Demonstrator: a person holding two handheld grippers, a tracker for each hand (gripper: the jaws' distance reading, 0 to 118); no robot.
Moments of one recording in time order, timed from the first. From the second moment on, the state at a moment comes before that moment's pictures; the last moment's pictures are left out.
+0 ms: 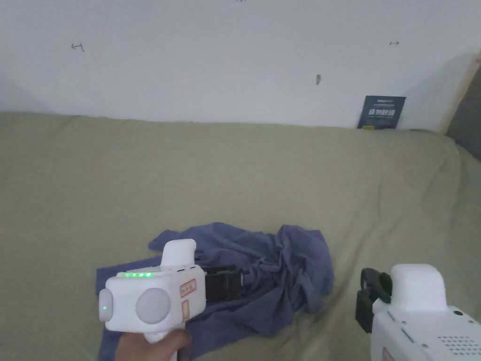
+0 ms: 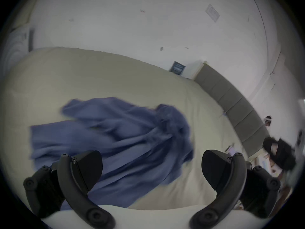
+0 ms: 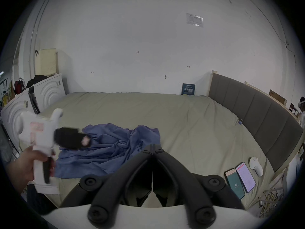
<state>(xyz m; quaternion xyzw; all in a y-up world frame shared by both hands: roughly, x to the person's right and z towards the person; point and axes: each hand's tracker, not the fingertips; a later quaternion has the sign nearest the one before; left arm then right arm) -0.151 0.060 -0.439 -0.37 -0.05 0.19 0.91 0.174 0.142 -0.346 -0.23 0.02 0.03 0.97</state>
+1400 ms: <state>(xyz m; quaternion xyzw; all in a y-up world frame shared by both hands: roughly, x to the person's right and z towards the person) -0.283 0.022 -0.588 -0.60 0.13 0.16 0.77 0.165 0.130 -0.342 -0.26 0.03 0.04 0.96</state>
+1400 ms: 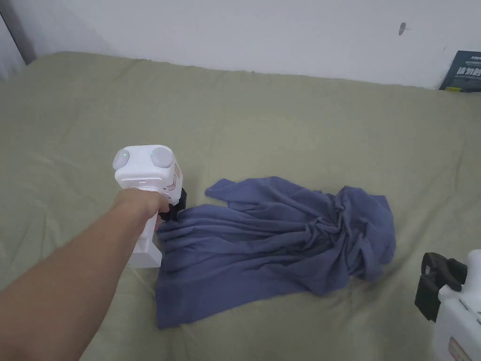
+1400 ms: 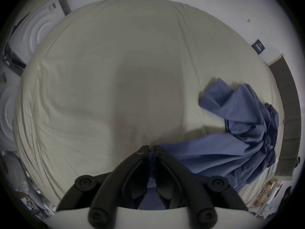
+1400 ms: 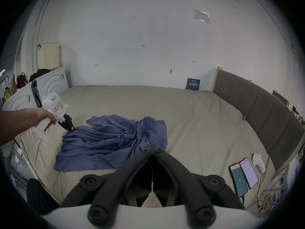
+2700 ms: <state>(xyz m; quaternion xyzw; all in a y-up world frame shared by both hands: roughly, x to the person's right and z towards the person) -0.304 0.037 -0.549 -0.45 -0.02 0.20 0.87 0.213 0.003 -0.700 -0.59 -0.09 -0.19 0.78</state>
